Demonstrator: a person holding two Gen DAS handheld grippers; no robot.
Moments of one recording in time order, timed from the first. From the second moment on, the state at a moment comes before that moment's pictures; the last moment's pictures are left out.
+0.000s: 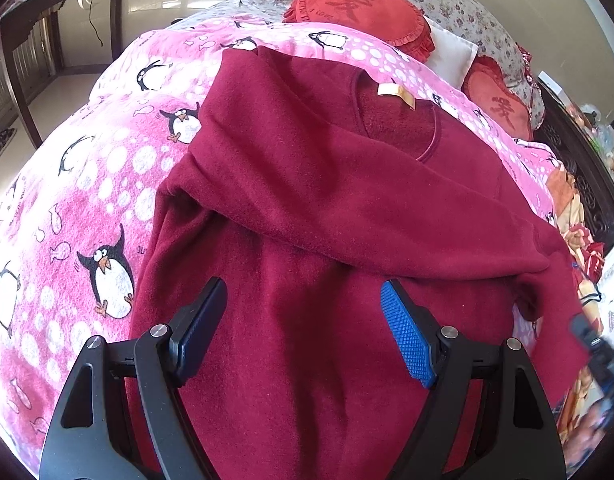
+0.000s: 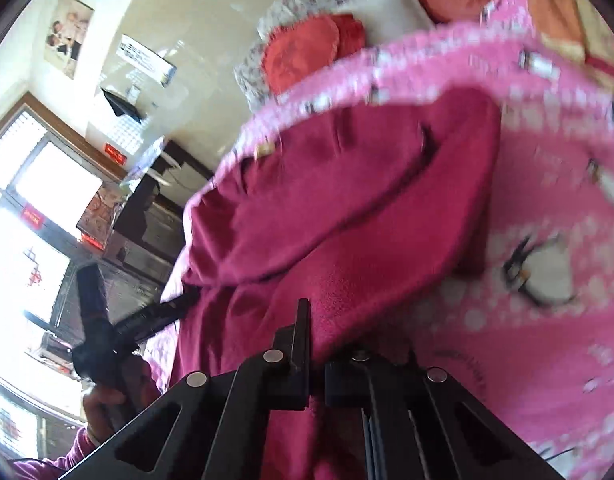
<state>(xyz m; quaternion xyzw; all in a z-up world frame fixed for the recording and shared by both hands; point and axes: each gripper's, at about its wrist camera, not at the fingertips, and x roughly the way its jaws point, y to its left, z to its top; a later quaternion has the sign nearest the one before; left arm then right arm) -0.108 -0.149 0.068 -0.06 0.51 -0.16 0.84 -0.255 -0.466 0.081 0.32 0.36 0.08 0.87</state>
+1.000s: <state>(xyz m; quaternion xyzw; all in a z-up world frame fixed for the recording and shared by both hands) -0.121 -0.120 0.094 -0.11 0.47 -0.25 0.84 -0.096 -0.380 0.115 0.25 0.48 0.23 0.81</state>
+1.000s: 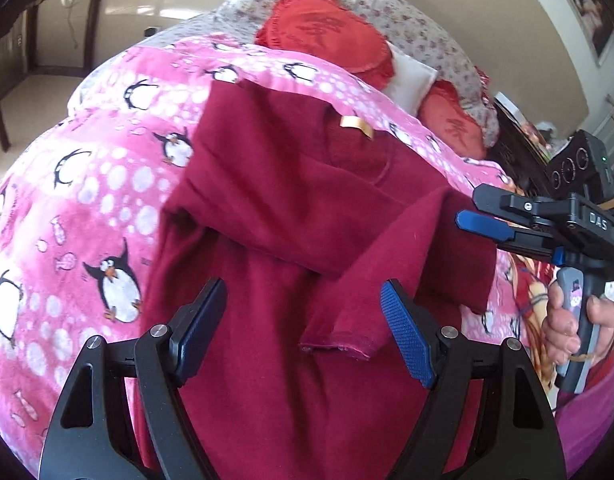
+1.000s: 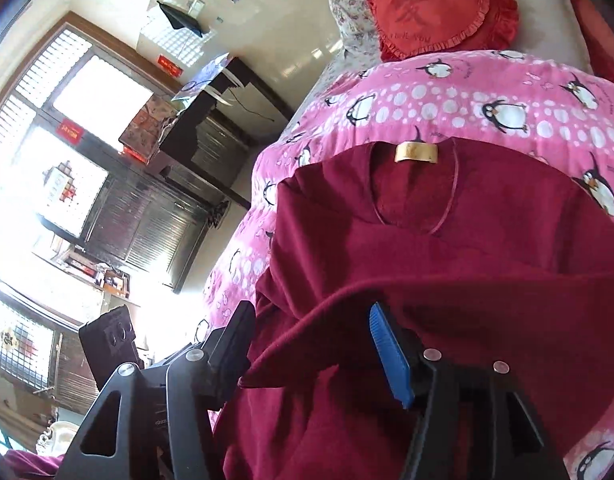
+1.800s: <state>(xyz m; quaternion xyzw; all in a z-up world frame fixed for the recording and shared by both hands) -0.119 -0.156 0.097 0.00 0.40 -0.29 0.87 -0.044 -0.371 0.075 0.26 0.47 0.20 0.82</state>
